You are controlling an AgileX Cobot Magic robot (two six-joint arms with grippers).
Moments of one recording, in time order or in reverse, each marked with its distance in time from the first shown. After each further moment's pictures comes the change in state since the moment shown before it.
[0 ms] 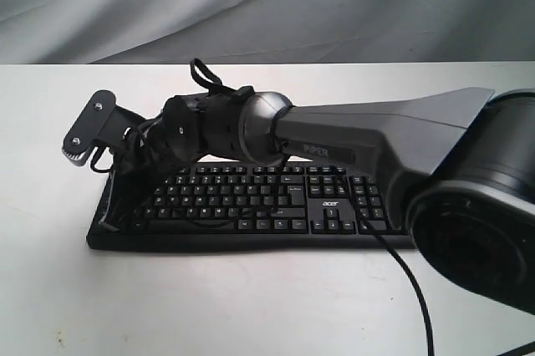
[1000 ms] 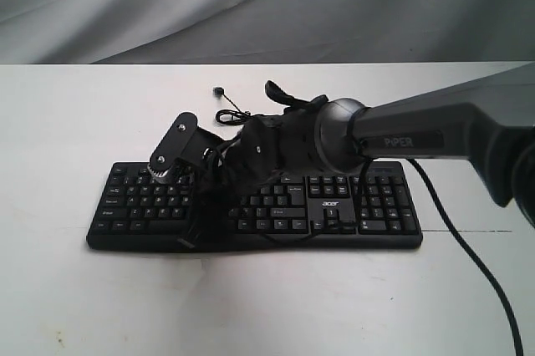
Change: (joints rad) left arm 0.000 0.000 0.000 0.000 0.000 0.000; right arm -0.087 -0.161 0.409 0.017 -0.134 -0.010
